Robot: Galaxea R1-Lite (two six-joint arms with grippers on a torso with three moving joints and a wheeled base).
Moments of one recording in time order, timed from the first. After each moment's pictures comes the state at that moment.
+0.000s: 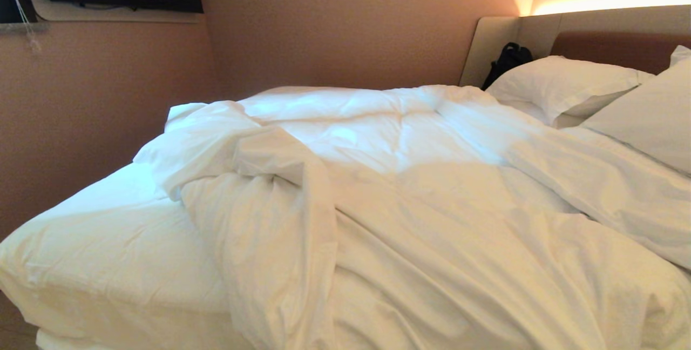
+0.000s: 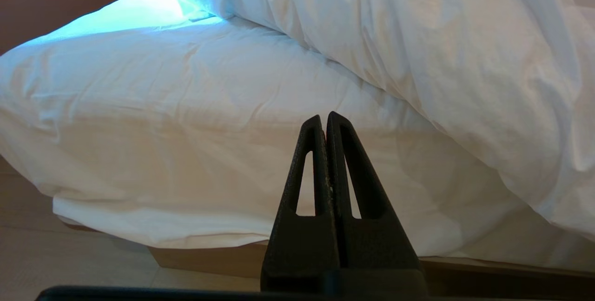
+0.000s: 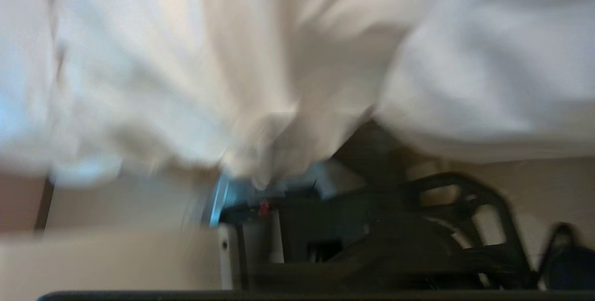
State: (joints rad) left arm 0.01 0.00 0.00 0.01 -0.01 0.00; right arm 0.39 0.31 -0.60 0.82 -0.18 0.70
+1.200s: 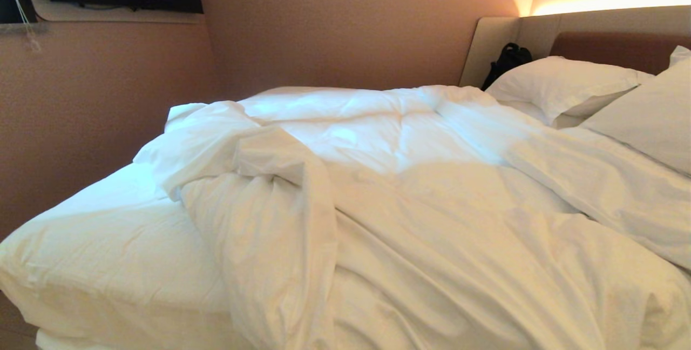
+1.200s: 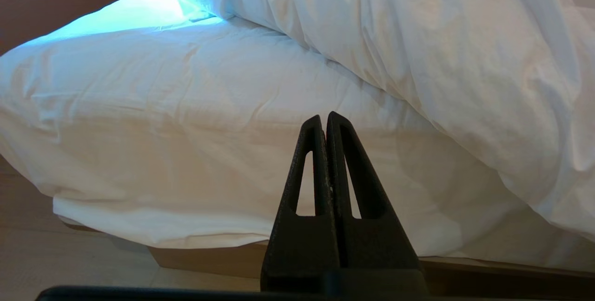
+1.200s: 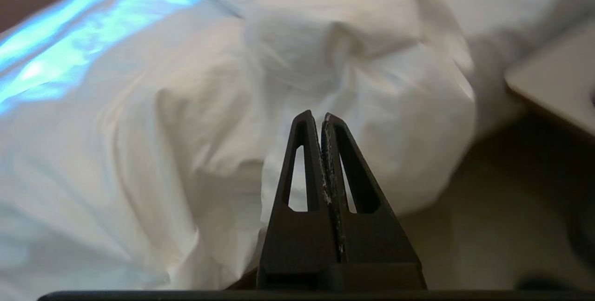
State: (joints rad) left arm 0.01 0.00 0.00 0.01 -0.01 0.00; right arm 0.00 0.09 -0.72 0.83 -0.44 0.43
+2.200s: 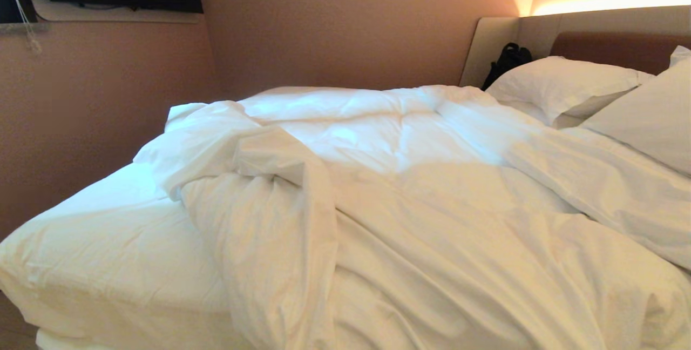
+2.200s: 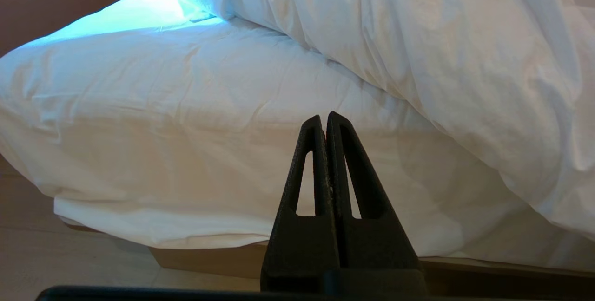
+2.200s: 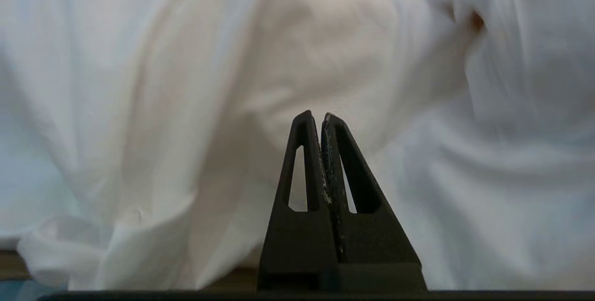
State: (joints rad) left arm 0.01 0.00 0.00 0.01 -0.01 0.01; right arm 0.00 0.00 -0.05 0.12 -0.05 -0.08
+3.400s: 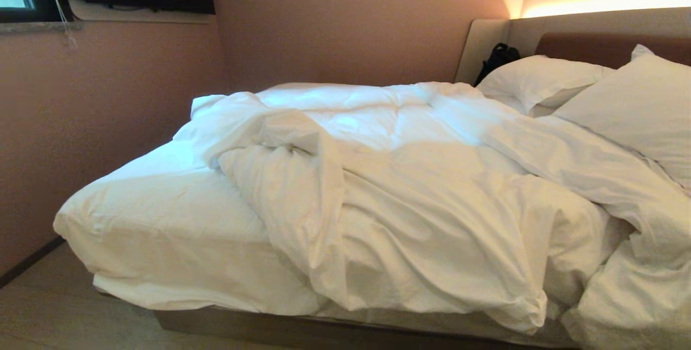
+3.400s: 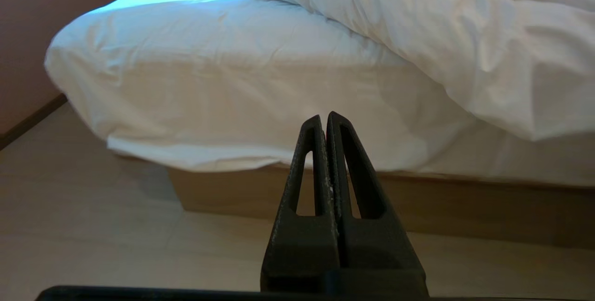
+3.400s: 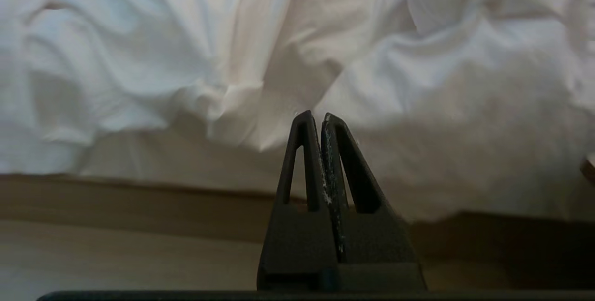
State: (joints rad) left arm 0.01 0.00 0.00 0.01 -0.01 0.00; right arm 0.00 0.00 0.00 0.00 0.00 0.00
